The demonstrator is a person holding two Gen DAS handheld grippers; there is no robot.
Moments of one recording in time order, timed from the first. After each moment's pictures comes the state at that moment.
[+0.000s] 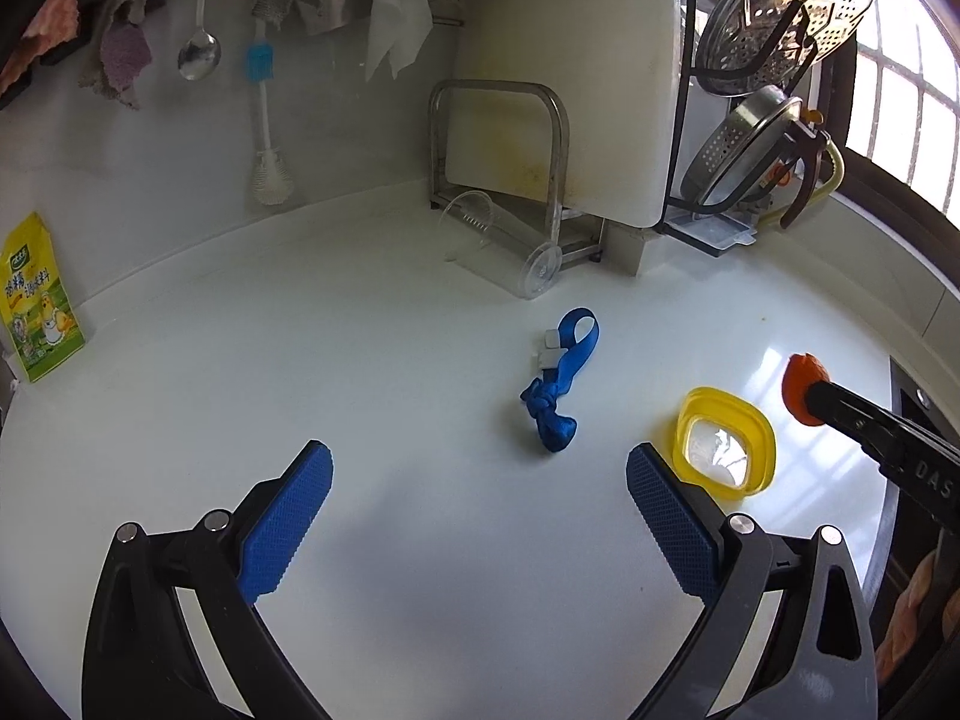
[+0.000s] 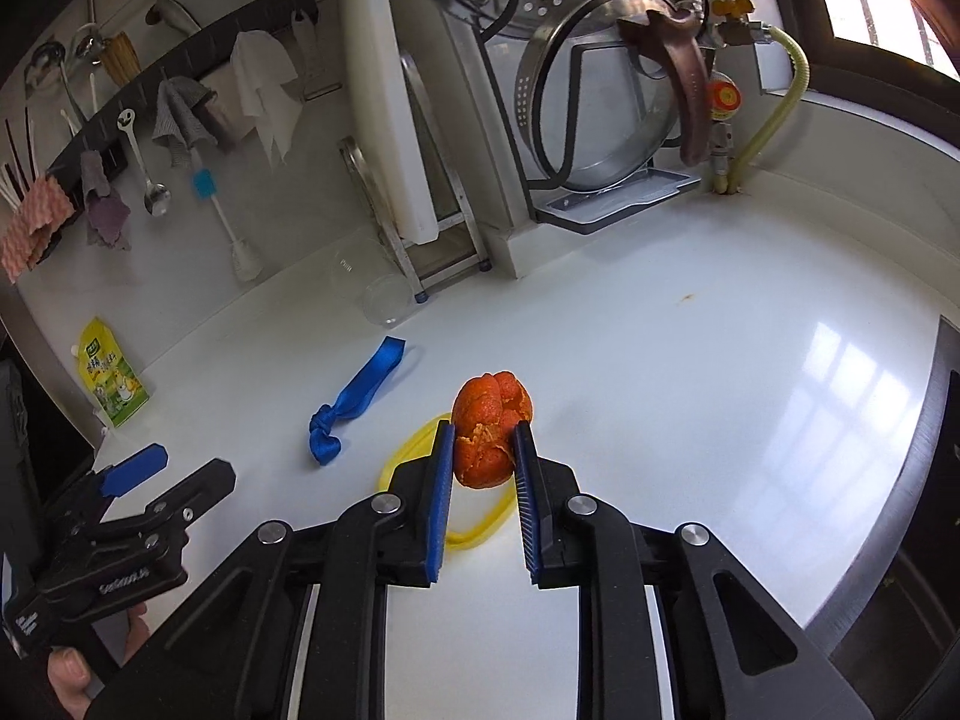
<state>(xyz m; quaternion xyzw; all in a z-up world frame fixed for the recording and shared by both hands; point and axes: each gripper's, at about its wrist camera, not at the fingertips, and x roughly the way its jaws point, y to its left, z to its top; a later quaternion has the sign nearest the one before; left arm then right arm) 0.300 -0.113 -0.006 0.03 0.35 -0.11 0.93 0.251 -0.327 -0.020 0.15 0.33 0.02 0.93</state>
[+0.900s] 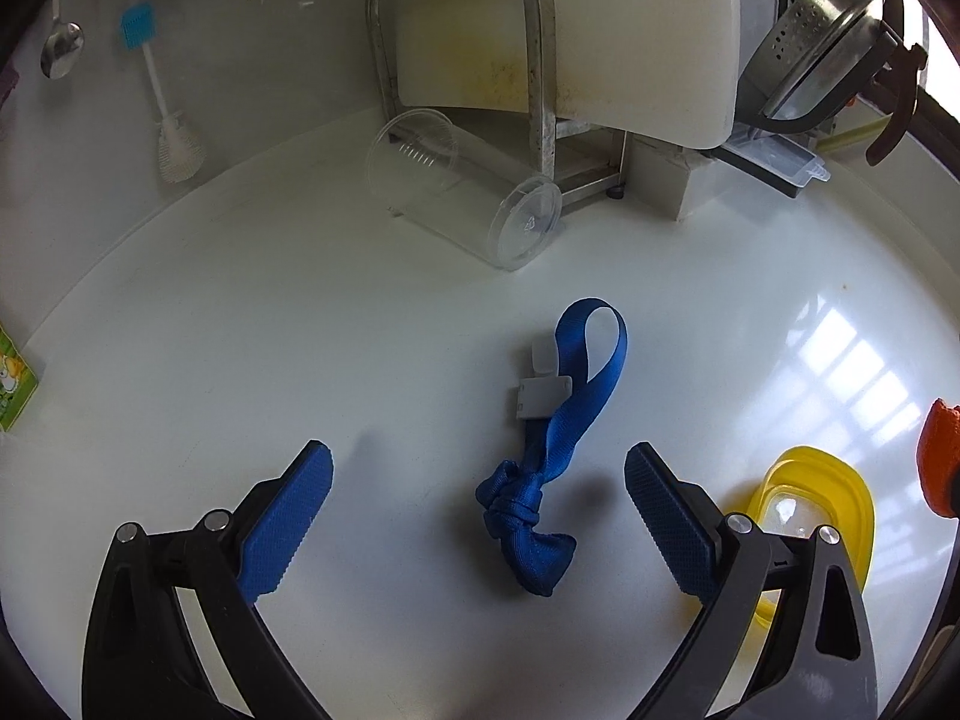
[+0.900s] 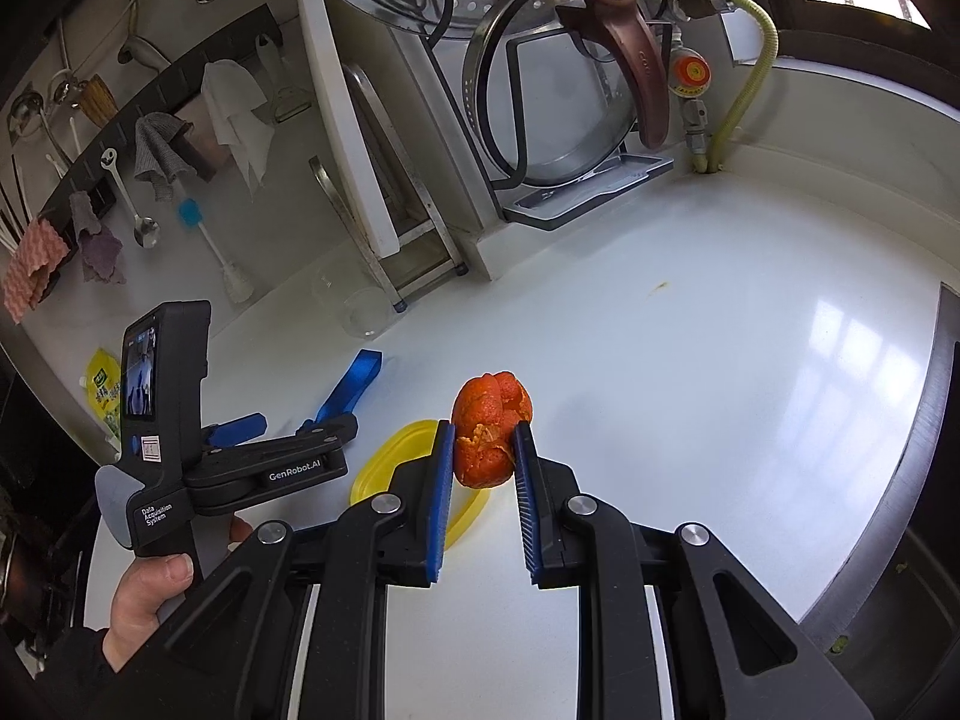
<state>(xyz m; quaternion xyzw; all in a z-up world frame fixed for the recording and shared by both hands) 0.388 -0.168 -0.050 0.09 0.44 -0.09 0.89 0.253 -0.354 -0.025 0.20 0.33 0.03 0.92</state>
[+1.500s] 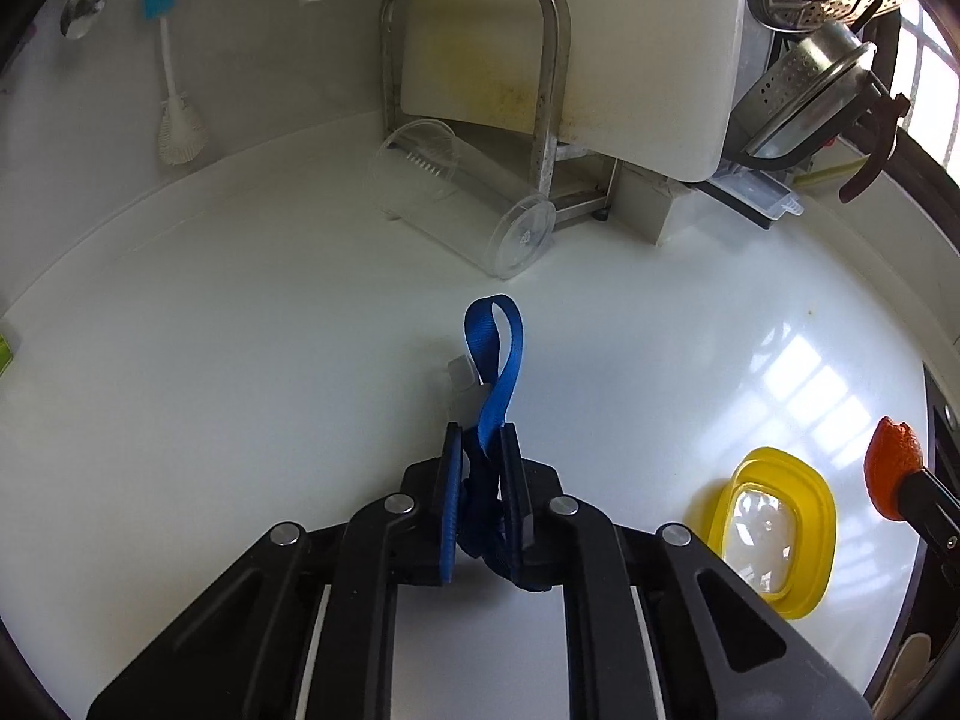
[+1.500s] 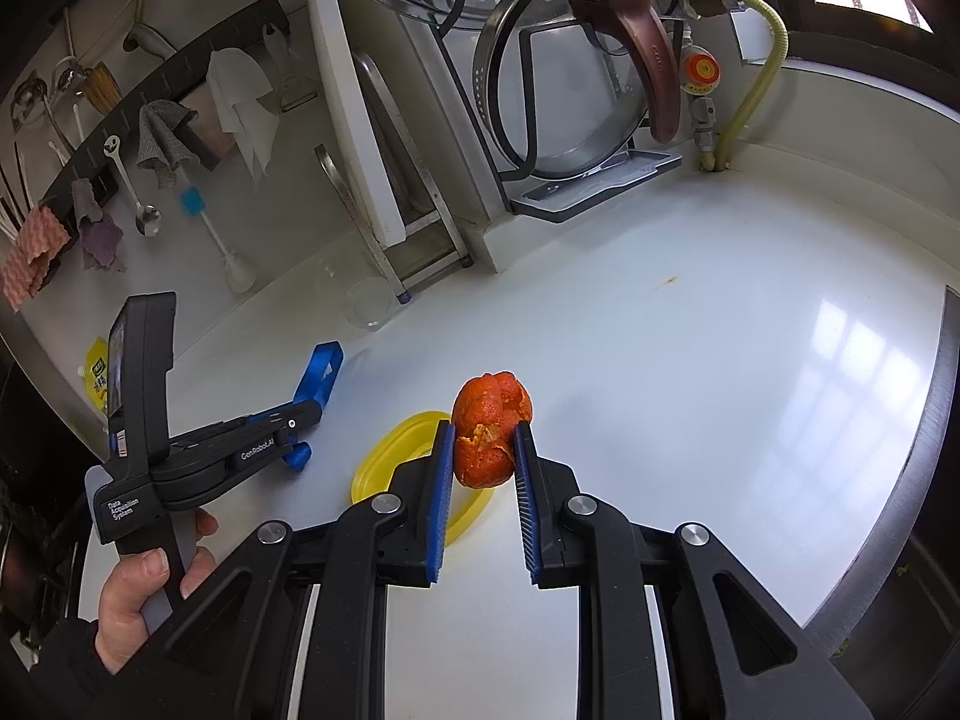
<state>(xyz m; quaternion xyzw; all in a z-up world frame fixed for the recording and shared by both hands) 0.376 -0.146 -0.045 0.04 0.42 -0.12 0.90 0.256 -0.350 -0.028 0.19 0.34 0.03 0.92</state>
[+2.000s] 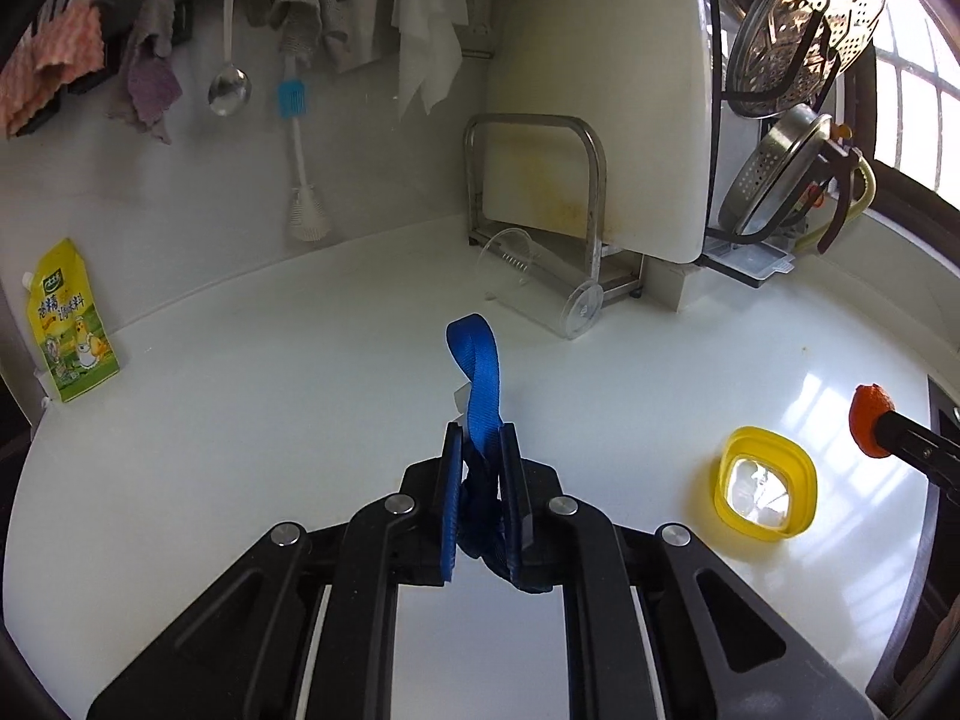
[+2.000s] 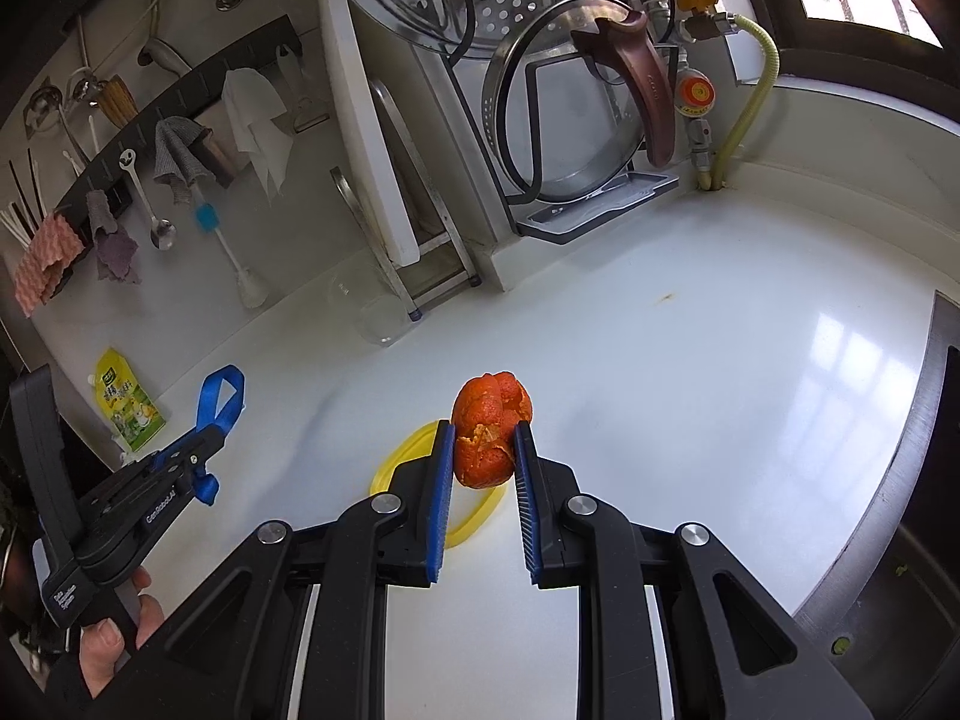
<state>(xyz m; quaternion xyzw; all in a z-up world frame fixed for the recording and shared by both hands) 0.287 -0.106 -0.005 0.05 0.30 -0.07 0.95 0.235 -0.348 -0.017 0.19 0.31 0.03 0.93</state>
